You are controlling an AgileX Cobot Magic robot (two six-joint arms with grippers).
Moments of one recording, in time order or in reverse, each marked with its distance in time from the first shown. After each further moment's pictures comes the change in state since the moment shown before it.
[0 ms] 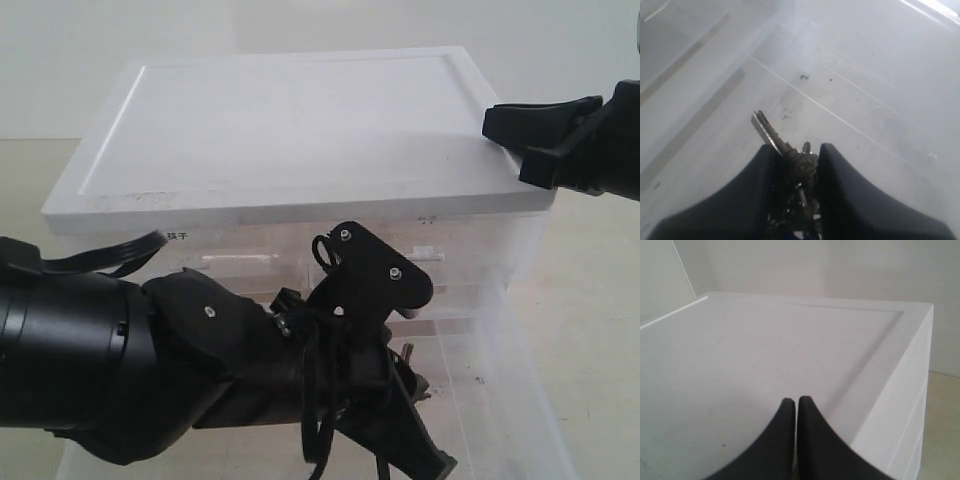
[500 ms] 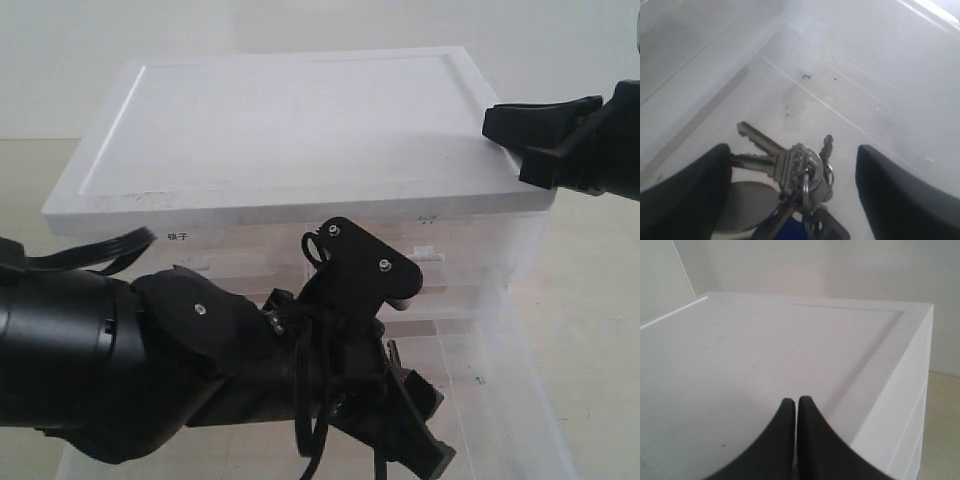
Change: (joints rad) left arm 0.000 -0.012 0.012 -0.002 -0.003 -0.051; right arm 0.000 0.000 0.000 0.000 0.000 0.000
